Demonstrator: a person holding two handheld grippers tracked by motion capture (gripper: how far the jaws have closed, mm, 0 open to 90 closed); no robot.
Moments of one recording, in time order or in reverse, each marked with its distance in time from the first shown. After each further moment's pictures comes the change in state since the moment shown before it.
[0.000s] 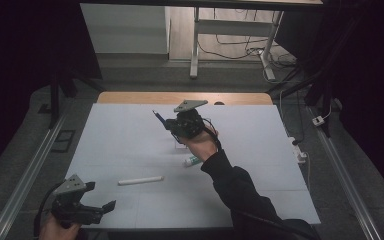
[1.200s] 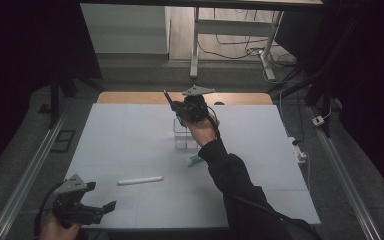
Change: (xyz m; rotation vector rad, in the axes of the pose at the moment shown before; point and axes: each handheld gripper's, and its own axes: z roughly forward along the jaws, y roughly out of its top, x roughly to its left) left arm 0.000 0.001 0.001 0.010 -0.005 0.003; right arm -0.048 0.008 0.019 -0.127 -0.128 0.103
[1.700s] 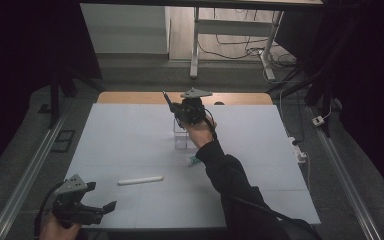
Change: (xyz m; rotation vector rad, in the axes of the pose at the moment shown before) left arm 0.000 0.000 0.000 0.003 0.003 0.004; right arm 0.002 -0.010 0.012 0.003 -0.035 0.019
